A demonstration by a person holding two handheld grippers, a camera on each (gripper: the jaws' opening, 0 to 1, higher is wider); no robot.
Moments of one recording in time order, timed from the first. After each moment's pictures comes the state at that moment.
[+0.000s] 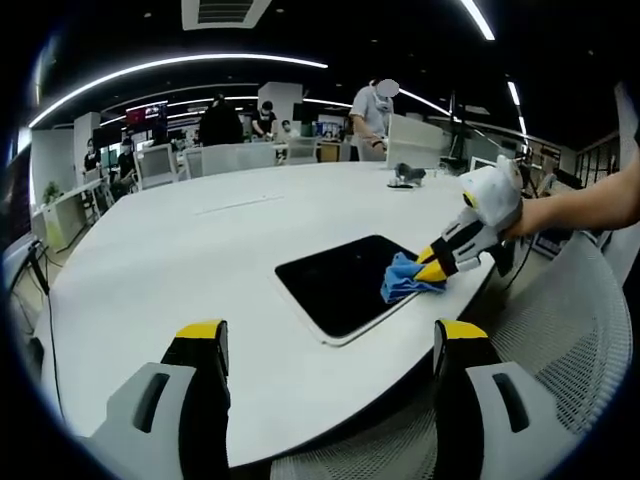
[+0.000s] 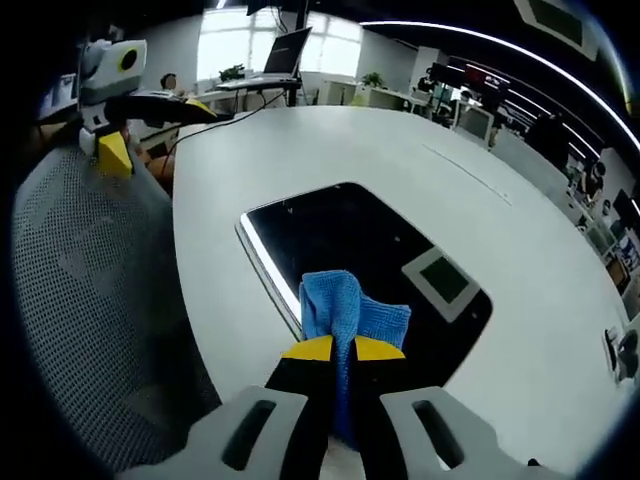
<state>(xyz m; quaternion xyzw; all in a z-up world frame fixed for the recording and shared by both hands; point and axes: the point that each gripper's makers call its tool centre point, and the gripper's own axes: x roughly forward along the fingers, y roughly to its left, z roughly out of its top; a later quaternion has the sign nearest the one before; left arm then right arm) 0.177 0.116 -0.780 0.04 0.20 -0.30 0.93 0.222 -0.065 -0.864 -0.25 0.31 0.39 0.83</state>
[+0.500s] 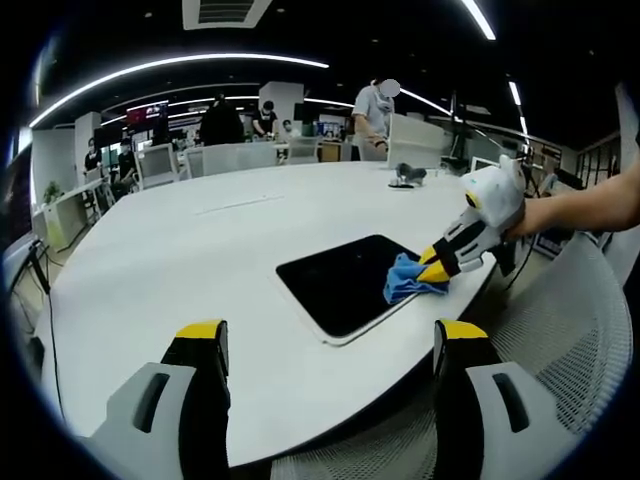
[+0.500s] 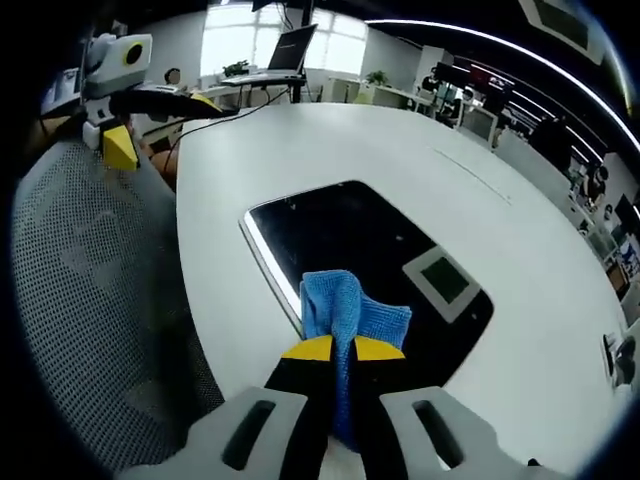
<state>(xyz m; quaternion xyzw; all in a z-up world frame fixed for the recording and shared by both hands) 0.178 0.117 -0.780 0.04 0.20 -0.29 0.93 0.219 -0.065 -0.863 -0.26 0.31 0.40 0.82</state>
